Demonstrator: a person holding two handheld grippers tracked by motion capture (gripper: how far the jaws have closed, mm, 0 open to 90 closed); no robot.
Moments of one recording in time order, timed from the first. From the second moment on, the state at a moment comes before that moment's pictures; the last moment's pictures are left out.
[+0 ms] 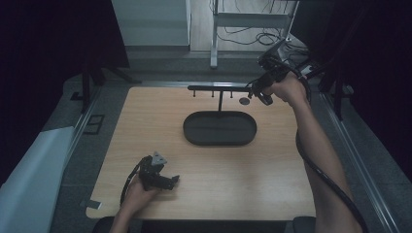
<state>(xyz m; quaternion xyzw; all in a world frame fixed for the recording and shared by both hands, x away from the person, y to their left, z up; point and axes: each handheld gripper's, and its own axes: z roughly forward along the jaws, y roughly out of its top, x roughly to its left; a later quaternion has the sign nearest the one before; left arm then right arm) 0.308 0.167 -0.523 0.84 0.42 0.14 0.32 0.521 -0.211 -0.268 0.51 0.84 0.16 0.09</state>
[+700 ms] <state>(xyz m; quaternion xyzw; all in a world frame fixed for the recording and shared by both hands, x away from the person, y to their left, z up) 0.308 0.167 -0.523 0.84 0.42 0.14 0.33 0.524 -0.242 -0.315 0.55 0.82 0.15 0.08</state>
